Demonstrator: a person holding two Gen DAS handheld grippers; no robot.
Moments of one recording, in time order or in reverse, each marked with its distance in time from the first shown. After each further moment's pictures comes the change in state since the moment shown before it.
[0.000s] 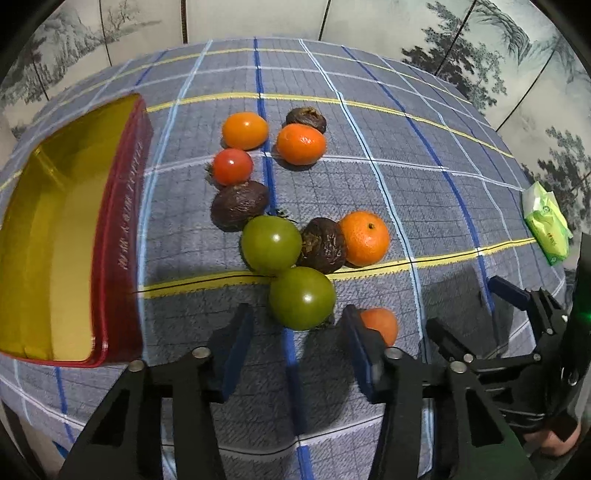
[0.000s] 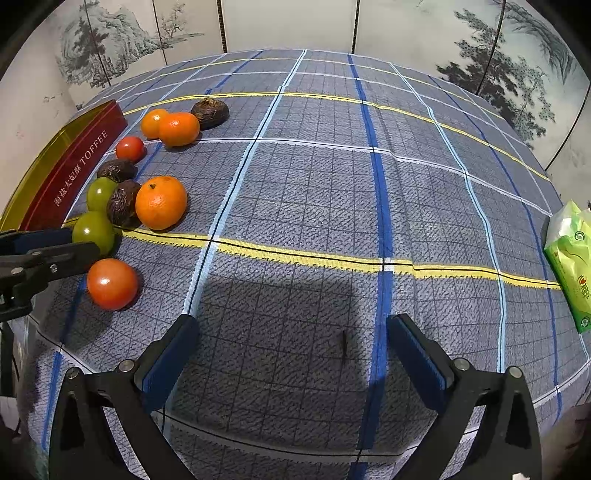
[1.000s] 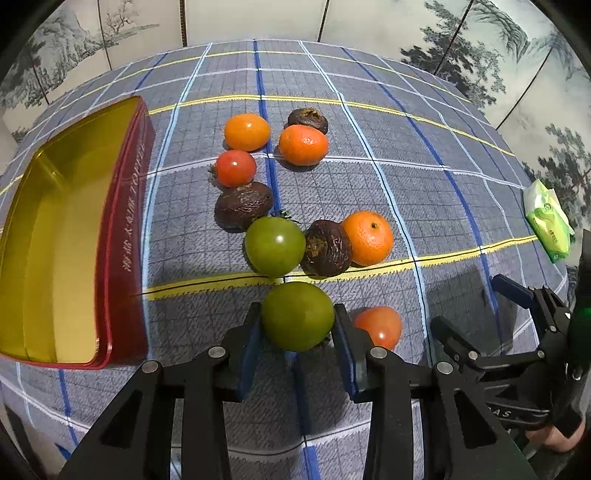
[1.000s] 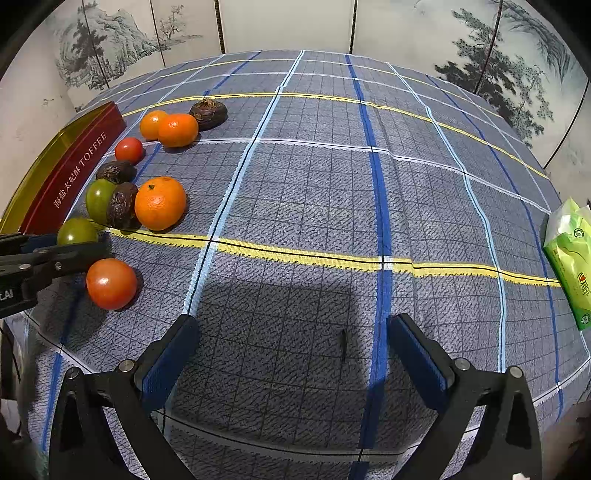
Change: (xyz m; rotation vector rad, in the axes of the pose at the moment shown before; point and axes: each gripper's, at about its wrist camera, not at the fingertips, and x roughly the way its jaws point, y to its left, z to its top) left arm -0.005 0.002 -0.002 0.020 -0.019 0.021; right arm -0.001 -0.001 0.001 0.008 -0.004 -0.002
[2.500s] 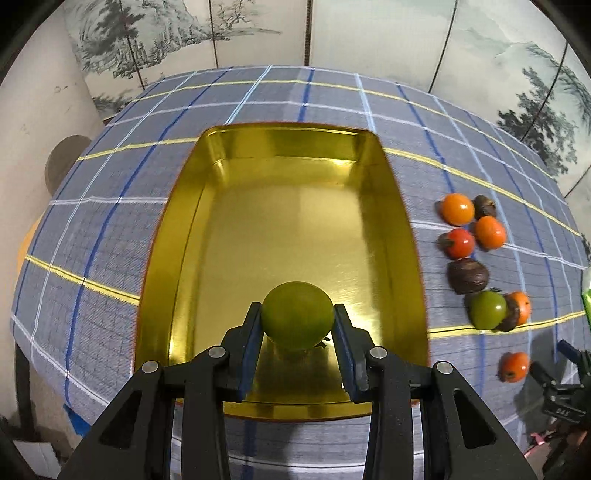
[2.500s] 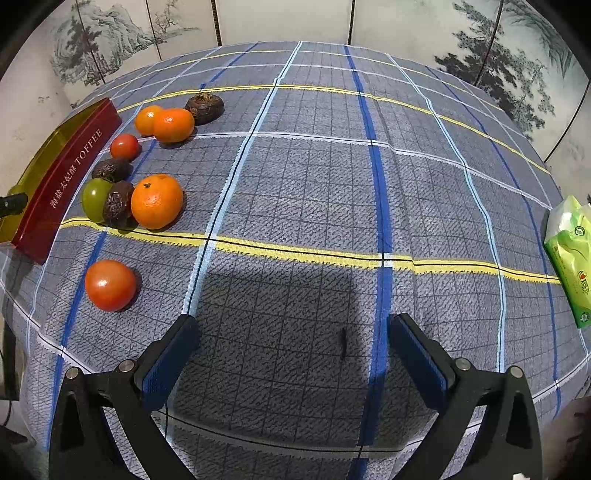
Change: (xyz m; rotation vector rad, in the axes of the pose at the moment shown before) left arm -0.048 0.163 0.003 -0.215 -0.091 0.226; right arm 0.005 -0.002 0.004 0.004 0.038 -0.005
